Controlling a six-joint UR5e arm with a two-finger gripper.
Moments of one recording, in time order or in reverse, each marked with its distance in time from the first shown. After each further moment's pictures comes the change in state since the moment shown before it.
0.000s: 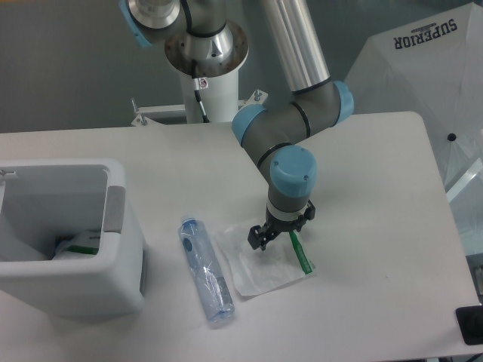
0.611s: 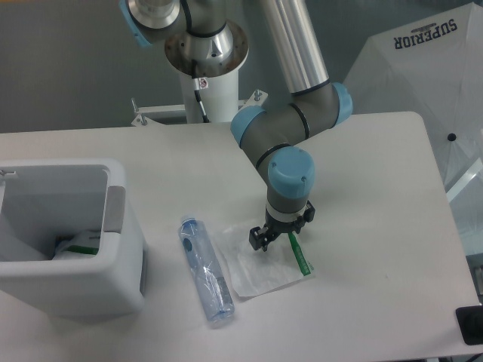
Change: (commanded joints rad) arm -0.005 -0.003 0.000 0.002 0.015 -0.002
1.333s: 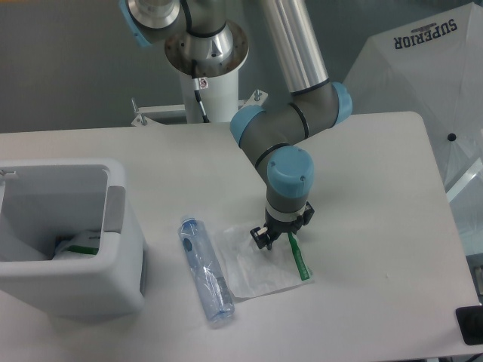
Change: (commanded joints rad) arm -0.003 0.011 0.000 0.000 0.000 0.002
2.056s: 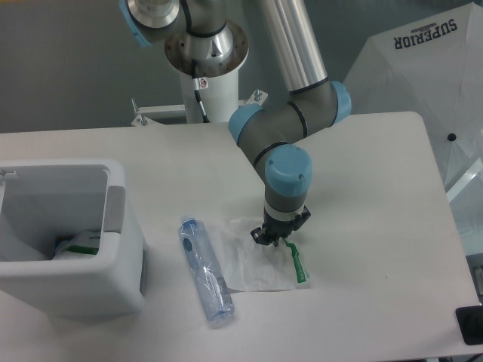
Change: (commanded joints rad) arm -0.003 0.018 0.005 -0.003 0.000 0.006
